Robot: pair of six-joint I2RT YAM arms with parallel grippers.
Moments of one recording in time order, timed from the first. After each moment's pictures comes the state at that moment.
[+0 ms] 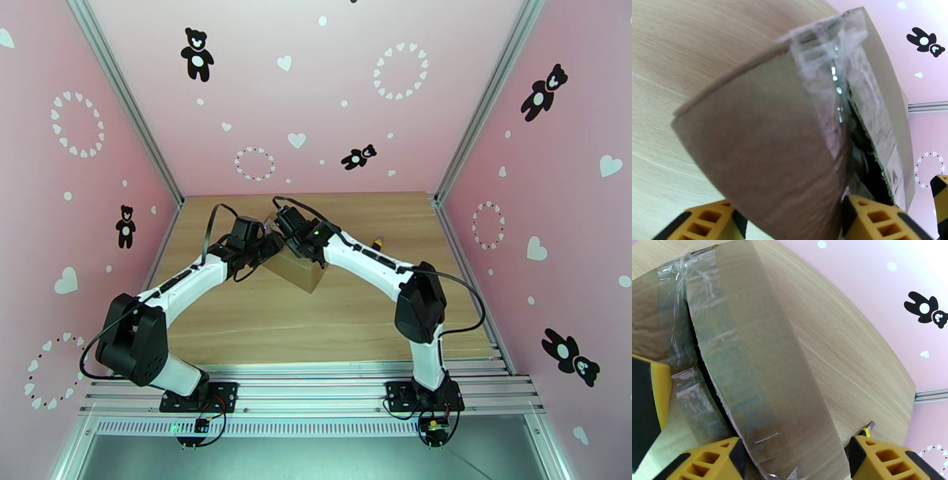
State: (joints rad) left arm -0.39 1.54 1.07 -0.35 0.07 -0.84; right arm 0.85 1.99 1.82 -0.69 0.57 0.09
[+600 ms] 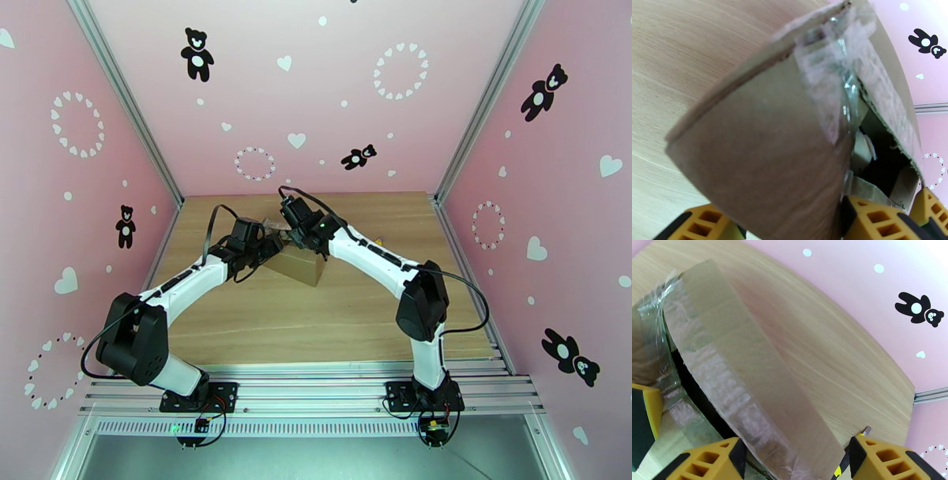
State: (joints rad) left arm -0.39 1.54 1.05 -0.33 0.07 -0.85; right arm 0.81 1.99 1.87 -0.68 0.54 0.09
